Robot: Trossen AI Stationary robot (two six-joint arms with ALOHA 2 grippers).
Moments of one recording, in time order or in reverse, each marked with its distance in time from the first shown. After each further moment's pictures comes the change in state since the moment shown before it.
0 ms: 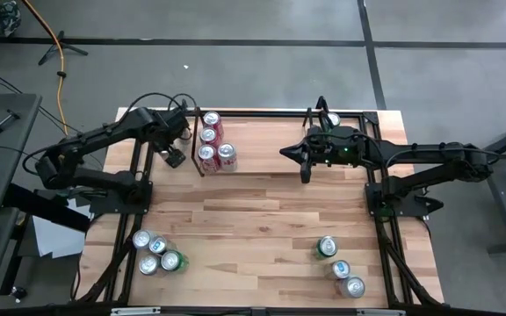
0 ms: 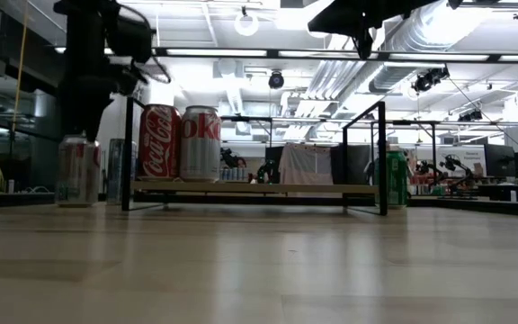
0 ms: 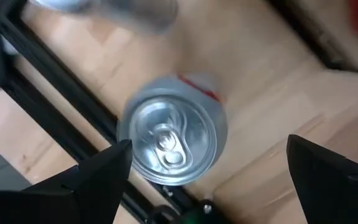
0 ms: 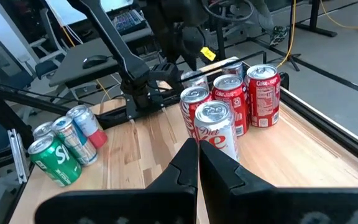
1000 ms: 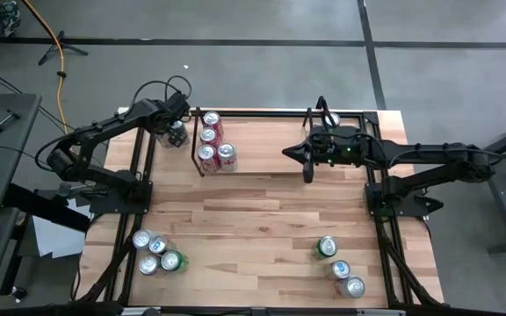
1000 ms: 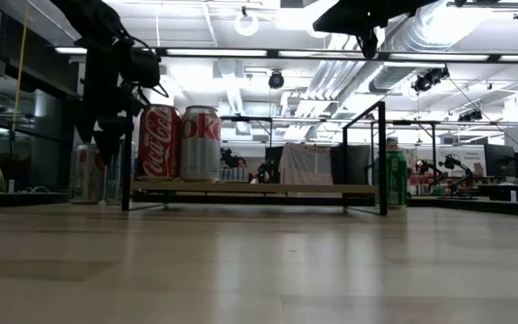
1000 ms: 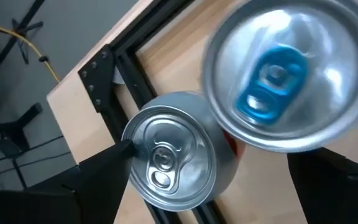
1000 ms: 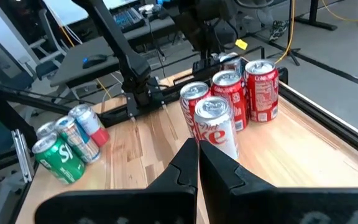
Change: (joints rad) left arm 0.201 0.150 -0.029 0.265 -0.259 0.055; right arm 0.000 -0.026 0.000 -0.046 0.000 0.027
